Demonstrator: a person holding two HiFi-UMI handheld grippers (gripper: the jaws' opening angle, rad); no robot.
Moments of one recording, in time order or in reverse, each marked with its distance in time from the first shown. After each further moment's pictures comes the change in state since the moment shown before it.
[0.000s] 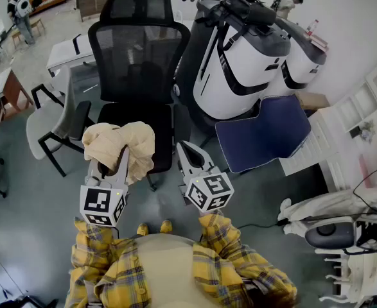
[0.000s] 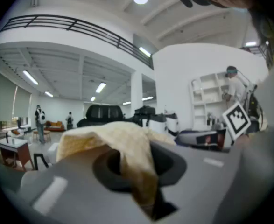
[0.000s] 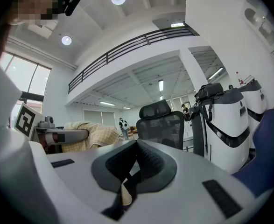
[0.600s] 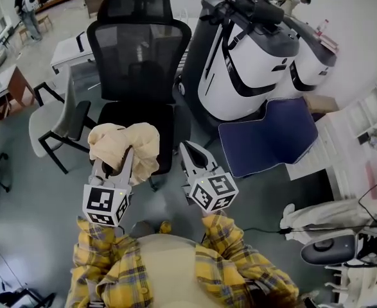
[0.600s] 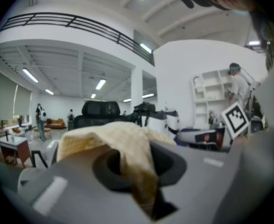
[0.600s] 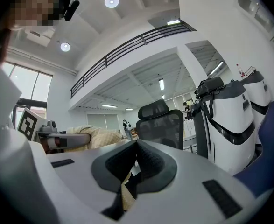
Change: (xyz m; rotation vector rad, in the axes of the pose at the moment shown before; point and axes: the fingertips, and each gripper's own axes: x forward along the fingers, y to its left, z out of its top) left arm 0.042 -0.026 -0.006 -0.011 0.036 0.005; right arm 0.004 -0.045 0.003 0.048 -0.011 0.054
